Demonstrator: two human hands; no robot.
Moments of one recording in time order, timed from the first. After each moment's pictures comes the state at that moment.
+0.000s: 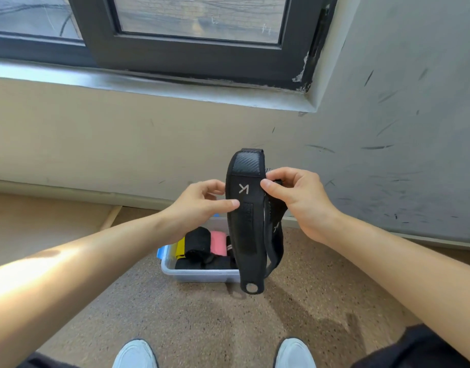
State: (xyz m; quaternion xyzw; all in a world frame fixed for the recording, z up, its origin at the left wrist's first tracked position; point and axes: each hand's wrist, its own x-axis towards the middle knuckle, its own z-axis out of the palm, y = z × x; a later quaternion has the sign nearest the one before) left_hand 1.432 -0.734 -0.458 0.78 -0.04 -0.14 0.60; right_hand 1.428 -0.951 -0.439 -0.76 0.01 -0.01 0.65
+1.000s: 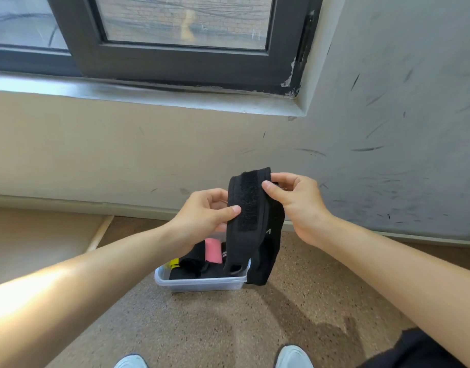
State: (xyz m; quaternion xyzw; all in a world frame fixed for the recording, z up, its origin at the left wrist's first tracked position) left_hand 1.435 -0.758 -0.467 0.73 -0.04 -0.17 0.66; right_hand 1.446 -0.965 -0.458 -0.75 0.07 -0.04 0.65
